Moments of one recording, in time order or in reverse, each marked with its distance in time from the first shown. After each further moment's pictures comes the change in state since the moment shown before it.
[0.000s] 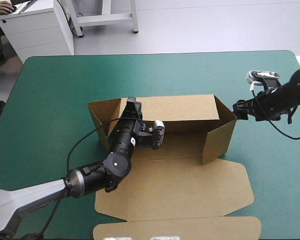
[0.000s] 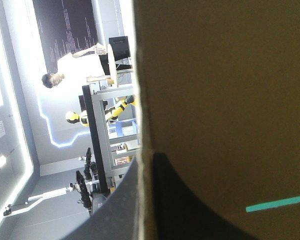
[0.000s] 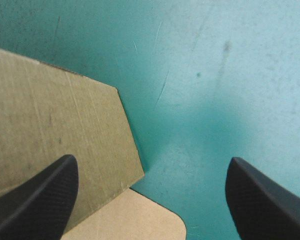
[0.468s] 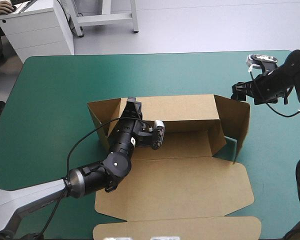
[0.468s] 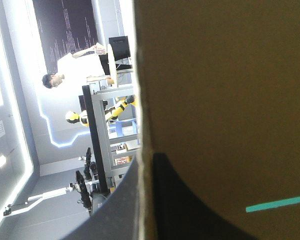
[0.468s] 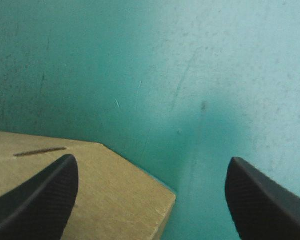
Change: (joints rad) left arm 0.000 0.000 0.000 0.000 0.000 -0.001; right arm 0.000 0.206 -0.267 -0.019 0.038 0.071
